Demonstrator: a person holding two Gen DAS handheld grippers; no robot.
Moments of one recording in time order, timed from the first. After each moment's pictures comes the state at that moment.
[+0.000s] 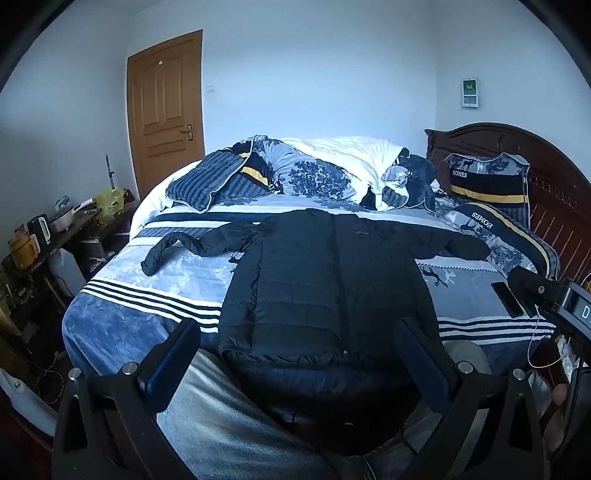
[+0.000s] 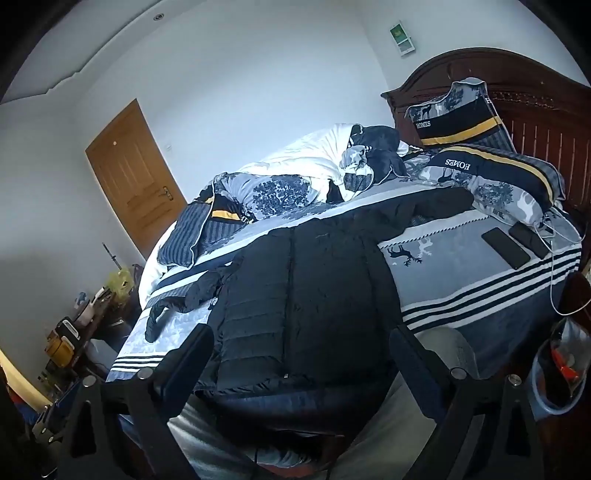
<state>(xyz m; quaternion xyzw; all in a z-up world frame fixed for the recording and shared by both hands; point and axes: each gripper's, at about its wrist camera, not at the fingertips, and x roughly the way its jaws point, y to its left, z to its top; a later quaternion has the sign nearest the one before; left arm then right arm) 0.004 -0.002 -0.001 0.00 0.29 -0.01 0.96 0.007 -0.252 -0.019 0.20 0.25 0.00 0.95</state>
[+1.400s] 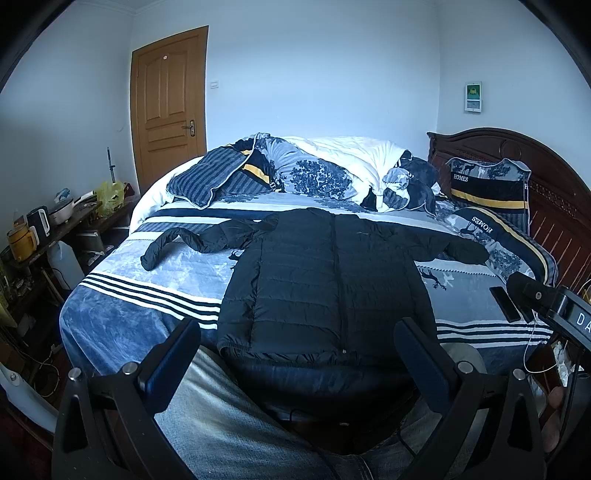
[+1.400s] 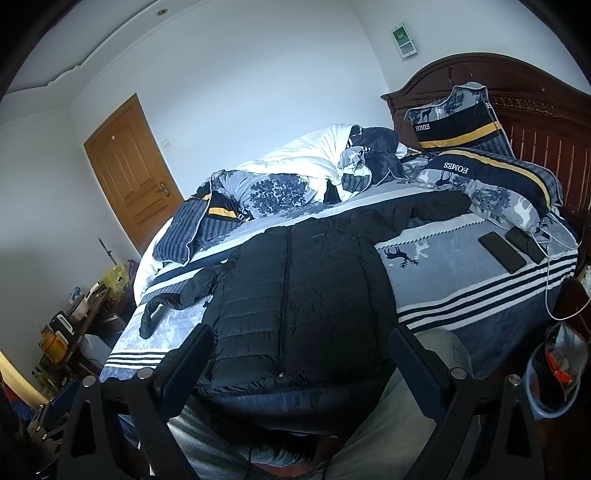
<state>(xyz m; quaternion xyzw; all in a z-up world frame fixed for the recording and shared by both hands) 0.001 0.004 -0.002 -0.02 0.29 -0.01 0.96 0.006 -0.249 -0.015 0.18 0.26 0.00 0.95</state>
